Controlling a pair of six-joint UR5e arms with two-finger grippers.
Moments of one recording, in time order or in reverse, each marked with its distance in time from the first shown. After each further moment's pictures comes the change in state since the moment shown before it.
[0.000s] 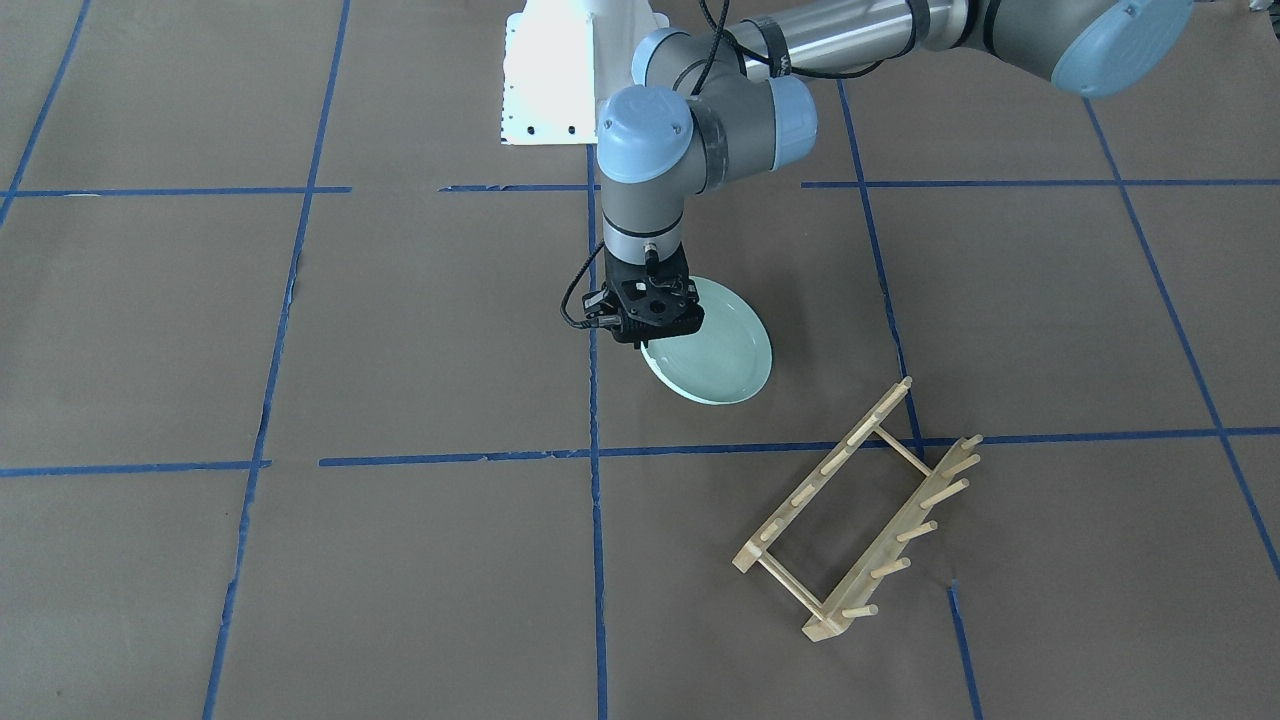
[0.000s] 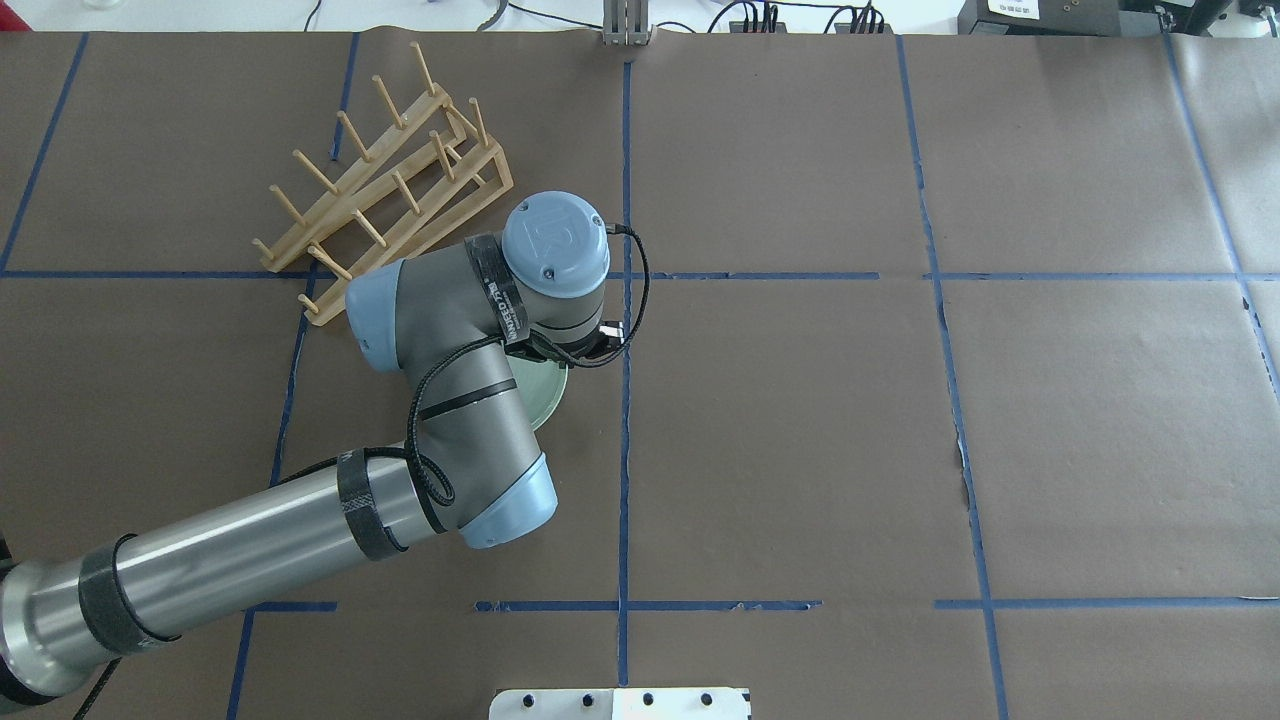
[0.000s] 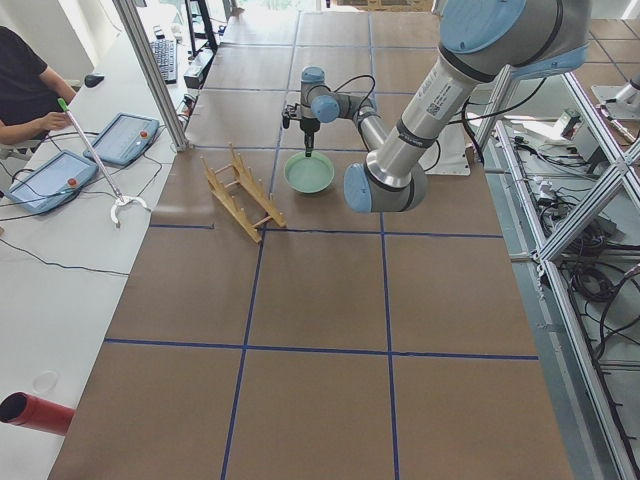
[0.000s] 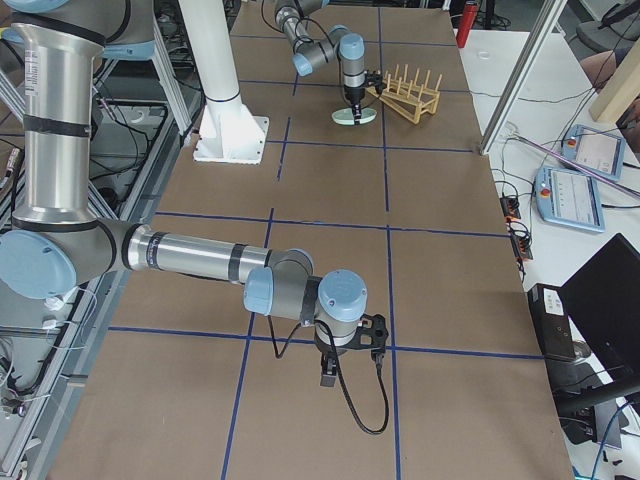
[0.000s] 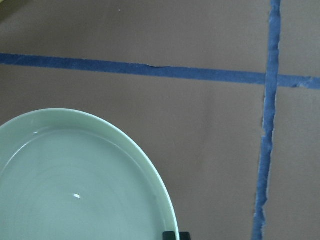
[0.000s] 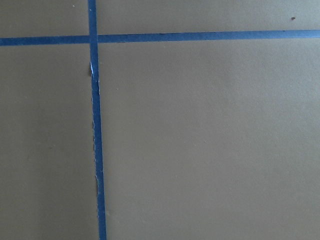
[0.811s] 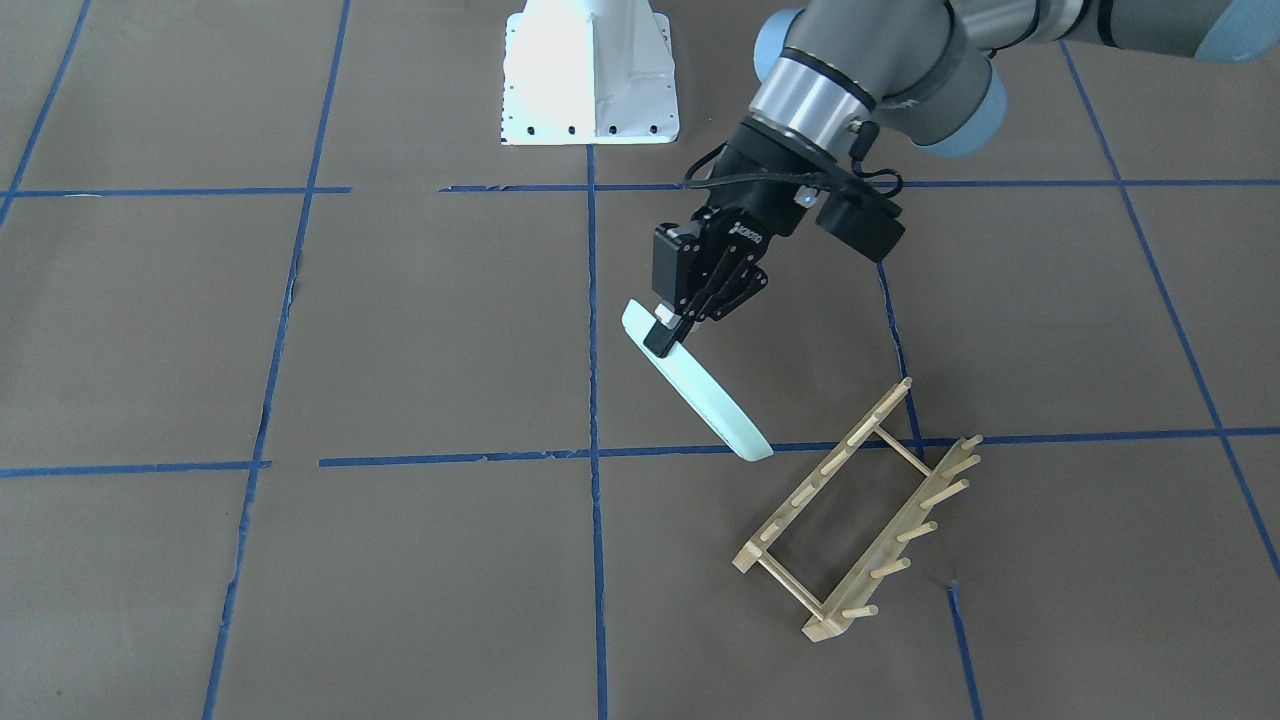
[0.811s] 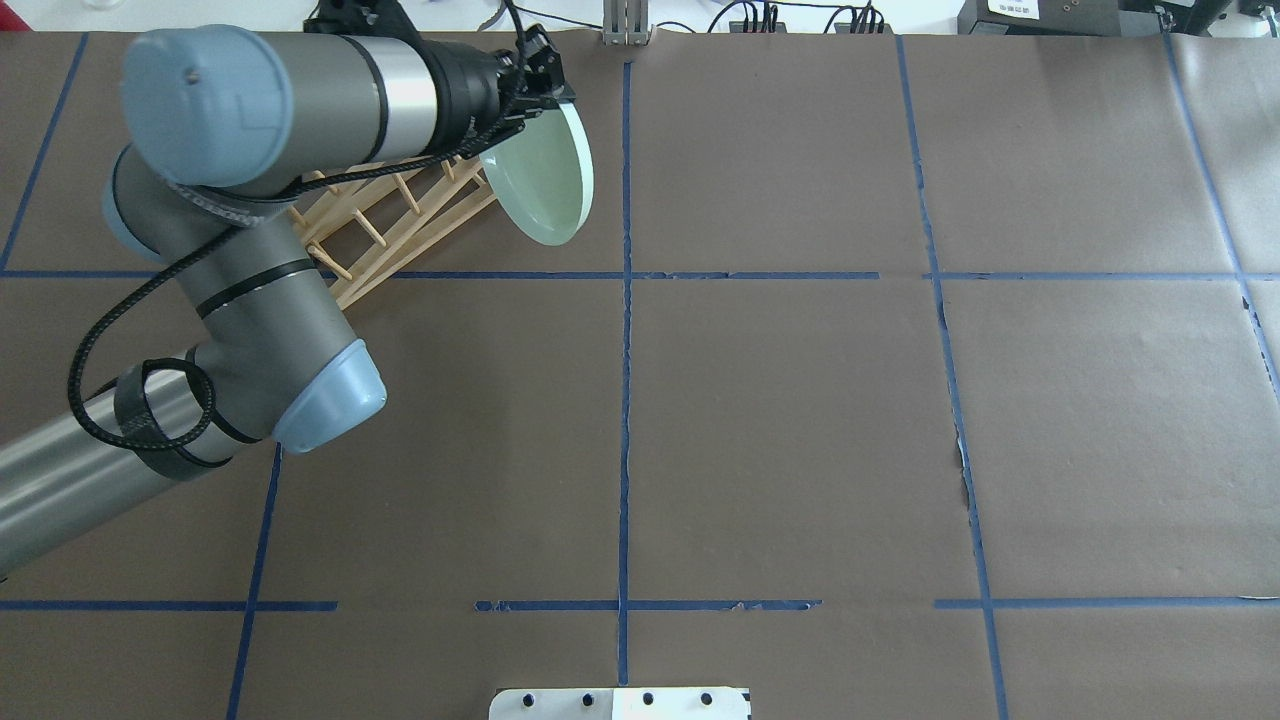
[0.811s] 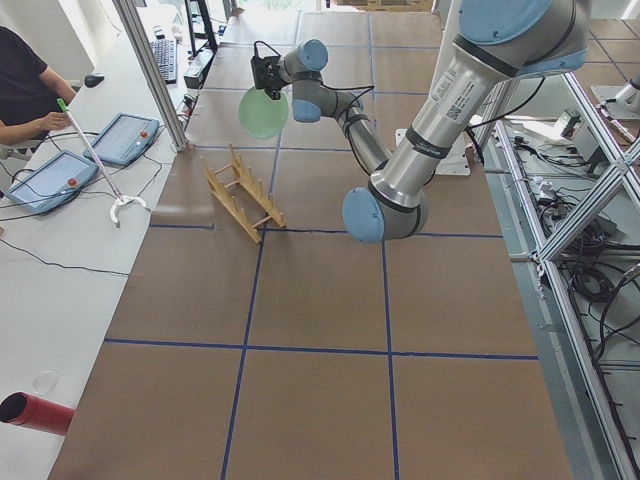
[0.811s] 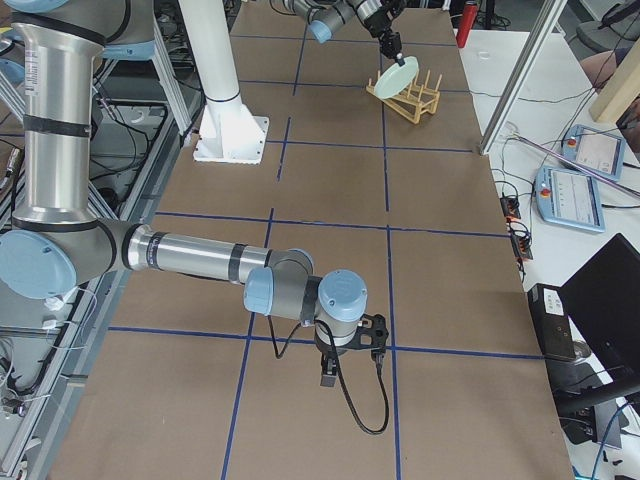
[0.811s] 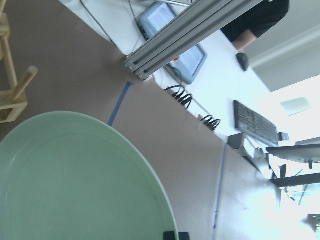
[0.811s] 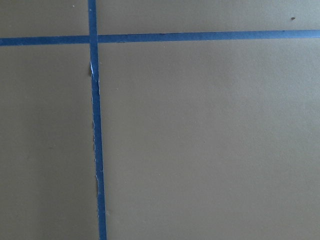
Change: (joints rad) left arm -0.228 0.208 -0.184 -0.805 0.132 -0.402; right arm 0.000 0.000 0.000 0.000 0.000 0.000
